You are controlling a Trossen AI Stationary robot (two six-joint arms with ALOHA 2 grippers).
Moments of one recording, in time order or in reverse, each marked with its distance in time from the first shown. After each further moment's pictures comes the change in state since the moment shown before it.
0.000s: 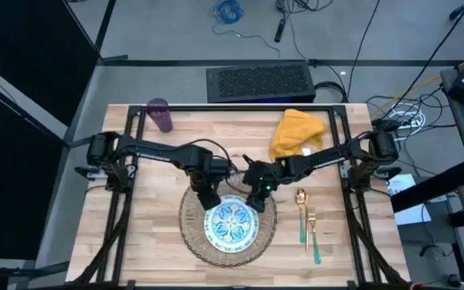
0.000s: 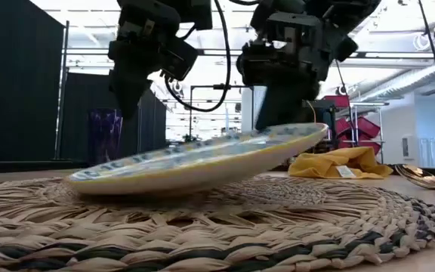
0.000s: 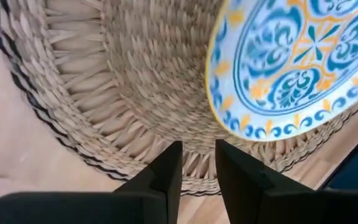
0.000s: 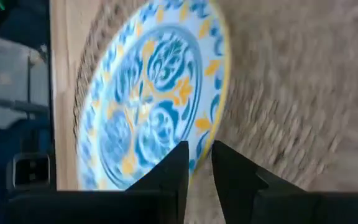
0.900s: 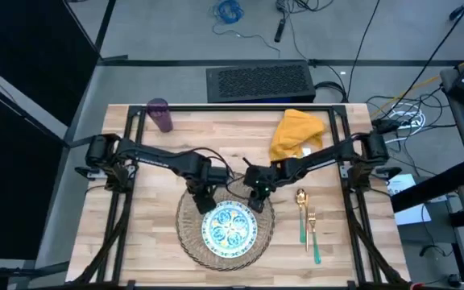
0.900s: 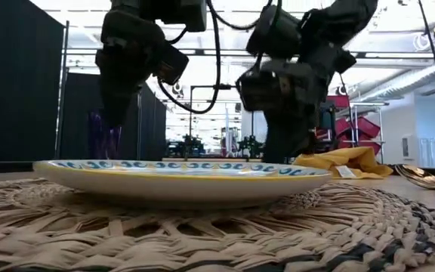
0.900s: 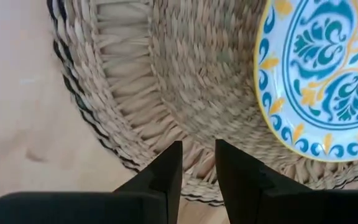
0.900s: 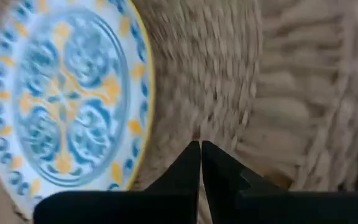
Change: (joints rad) left arm -0.026 -0.001 -0.039 -0.029 -0.115 -0.003; right arm -0.046 0.107 0.001 -0.040 0.099 0.008
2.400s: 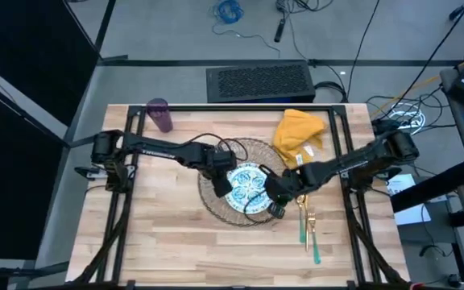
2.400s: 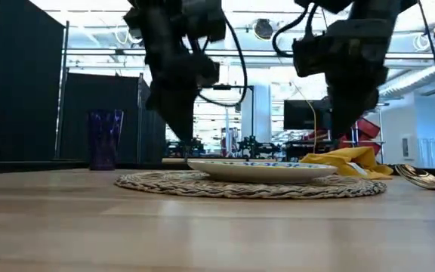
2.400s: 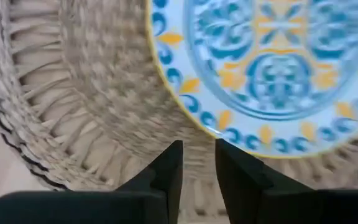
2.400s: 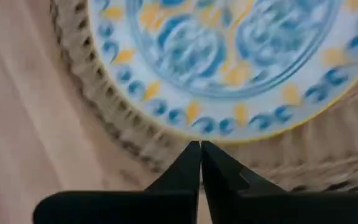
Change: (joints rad) left arm 0.126 0.063 -0.036 0.391 -0.204 0.110; right arm 0.202 -0.295 -0.020 -0.429 0.283 0.196
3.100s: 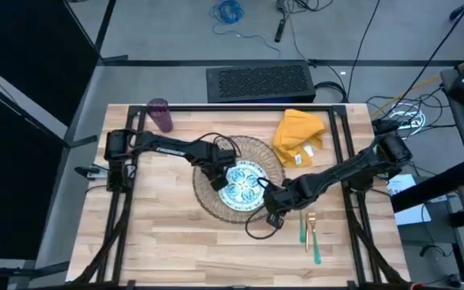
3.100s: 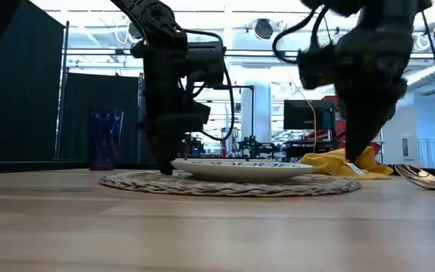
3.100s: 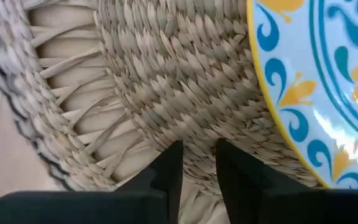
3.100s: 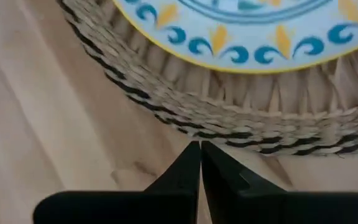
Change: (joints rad) left arm 0.070 0.098 -0.033 -0.106 -0.148 0.025; right arm 0.063 0.133 0.002 0.099 -0.031 0.079
